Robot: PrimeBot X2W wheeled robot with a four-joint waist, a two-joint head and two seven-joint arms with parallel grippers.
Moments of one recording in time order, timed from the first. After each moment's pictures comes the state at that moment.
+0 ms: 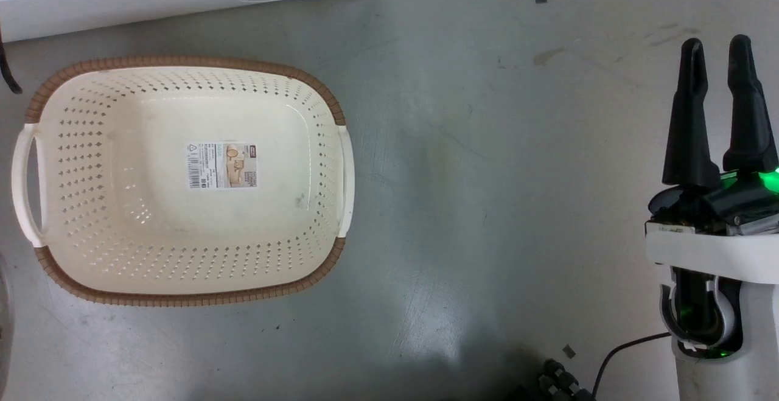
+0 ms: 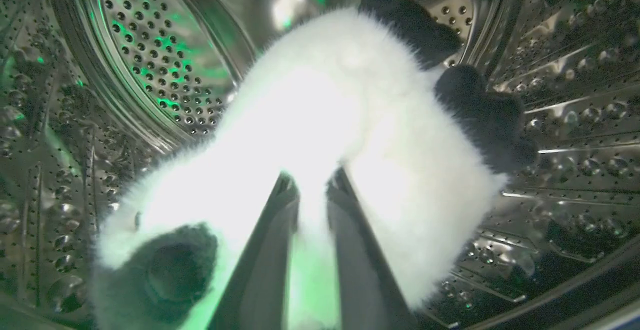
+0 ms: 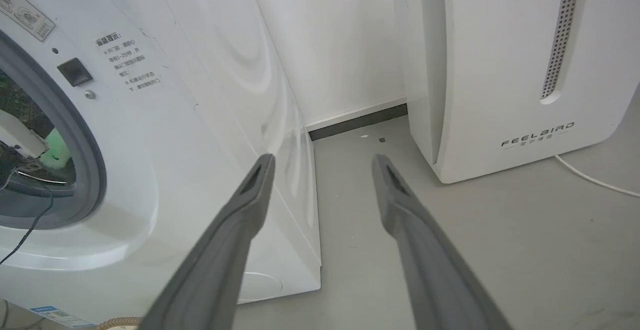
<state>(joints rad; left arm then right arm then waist) -1.46 0.42 -0.12 0.81 -0.15 0.07 -0.26 -0.35 -0.05 0.02 -0.17 0.47 0.13 -0.26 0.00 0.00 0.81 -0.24</state>
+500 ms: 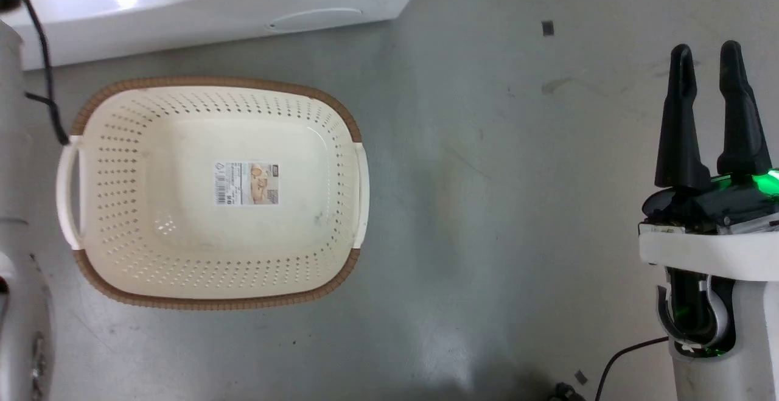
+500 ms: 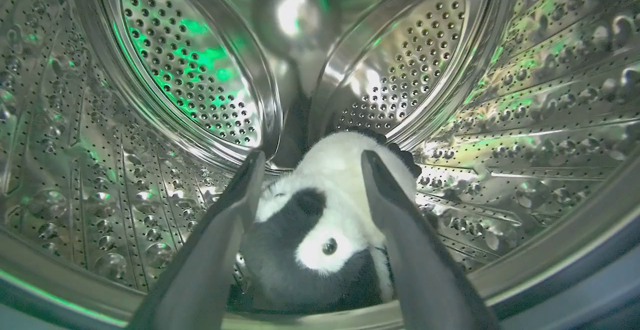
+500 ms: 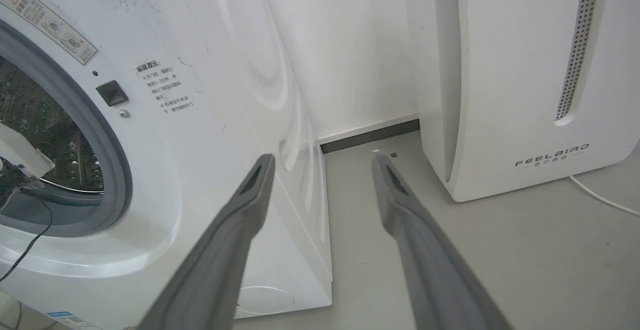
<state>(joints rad) -1.35 0.39 -0.12 0.81 -0.13 0.09 -0.26 -0.35 -0.05 0.02 -0.15 0.45 0.13 -0.26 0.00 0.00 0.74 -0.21</state>
